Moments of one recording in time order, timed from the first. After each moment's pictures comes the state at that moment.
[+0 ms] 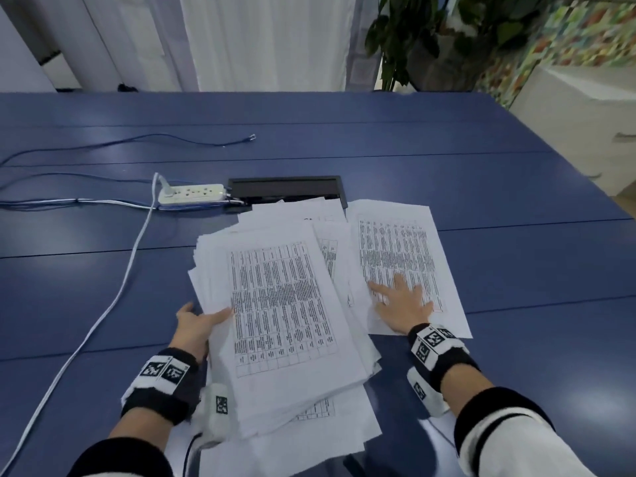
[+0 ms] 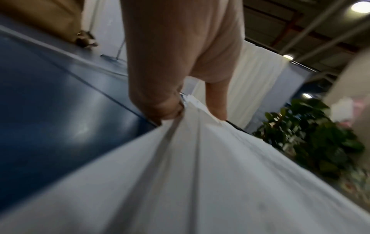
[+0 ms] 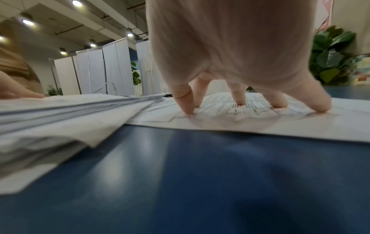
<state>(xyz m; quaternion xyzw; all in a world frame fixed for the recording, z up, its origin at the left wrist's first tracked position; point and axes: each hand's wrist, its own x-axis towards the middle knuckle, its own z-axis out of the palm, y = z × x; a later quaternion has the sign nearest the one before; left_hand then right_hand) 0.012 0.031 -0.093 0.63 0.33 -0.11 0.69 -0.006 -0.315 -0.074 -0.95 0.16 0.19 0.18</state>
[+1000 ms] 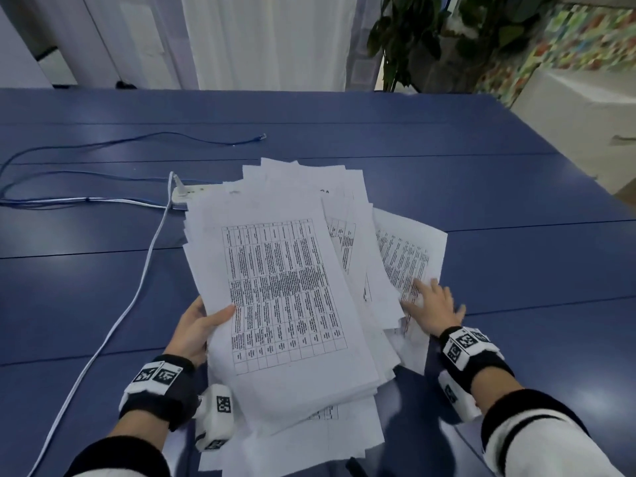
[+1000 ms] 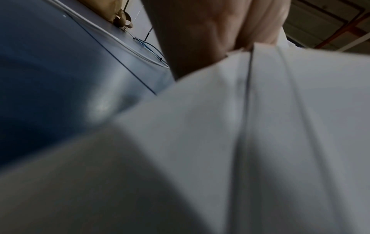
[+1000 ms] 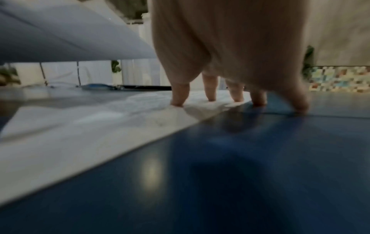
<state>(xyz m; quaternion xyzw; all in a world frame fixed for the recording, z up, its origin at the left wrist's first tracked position) 0.004 0.061 -0.075 0.57 0.17 -0.14 0.79 -0.016 -0.326 -0.068 -0.94 0.24 0.15 0.19</state>
